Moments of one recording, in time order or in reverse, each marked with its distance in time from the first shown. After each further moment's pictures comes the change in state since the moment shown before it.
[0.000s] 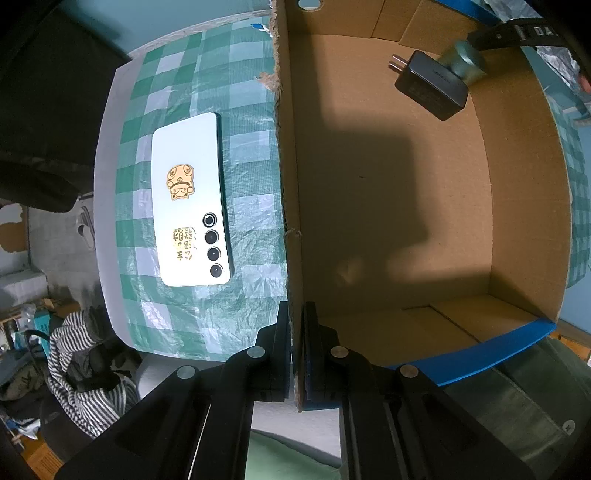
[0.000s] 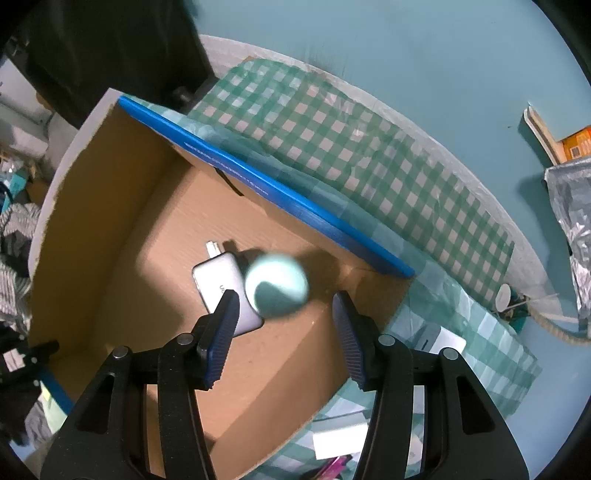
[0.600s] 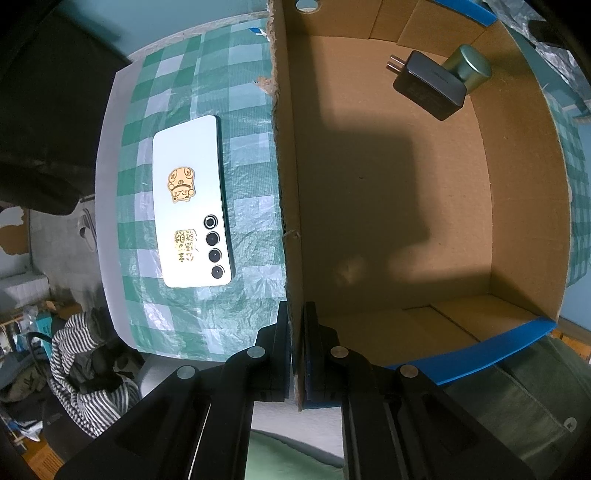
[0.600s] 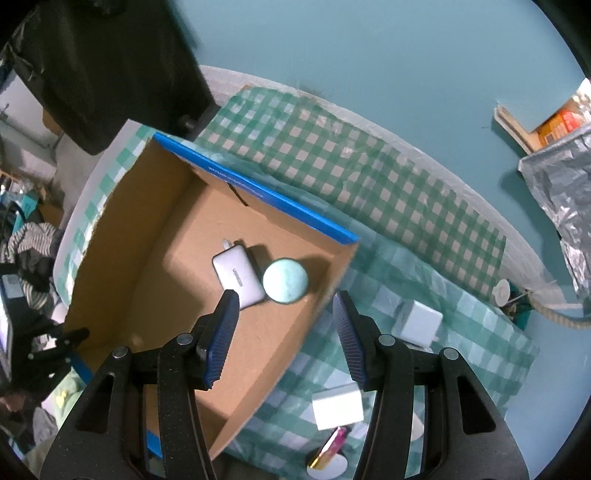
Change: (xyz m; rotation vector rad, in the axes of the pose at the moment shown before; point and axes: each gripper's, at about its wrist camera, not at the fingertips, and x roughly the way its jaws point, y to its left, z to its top) left arm -0.002 0.002 -0.001 0.009 -0.002 0.003; right arm -0.066 -0.013 -0.031 0.053 -0.089 0.019
